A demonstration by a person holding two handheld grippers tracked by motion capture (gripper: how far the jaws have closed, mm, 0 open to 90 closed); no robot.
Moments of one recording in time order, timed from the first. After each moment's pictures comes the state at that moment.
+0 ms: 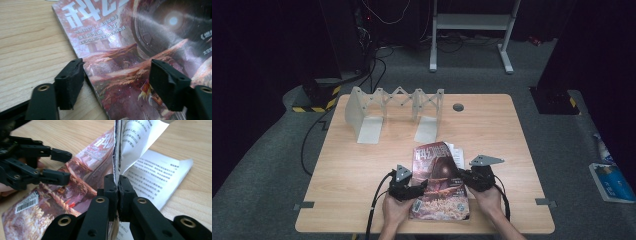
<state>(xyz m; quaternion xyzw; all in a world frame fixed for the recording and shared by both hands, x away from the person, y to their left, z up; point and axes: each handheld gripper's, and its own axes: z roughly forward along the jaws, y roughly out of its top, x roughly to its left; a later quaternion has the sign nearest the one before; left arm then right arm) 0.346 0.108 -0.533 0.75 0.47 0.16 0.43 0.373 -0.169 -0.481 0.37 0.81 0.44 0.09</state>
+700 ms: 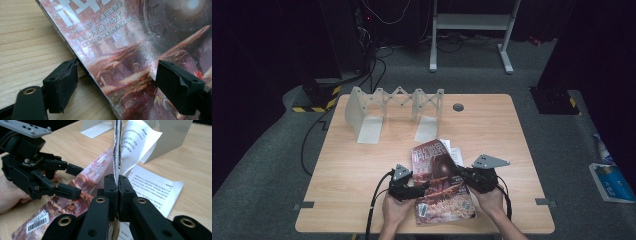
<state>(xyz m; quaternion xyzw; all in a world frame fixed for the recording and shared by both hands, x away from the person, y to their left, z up) 0.348 0.113 -0.533 0.74 0.47 0.12 0.46 0.359 -0.168 -0.455 0.33 0.80 0.48 0.12</state>
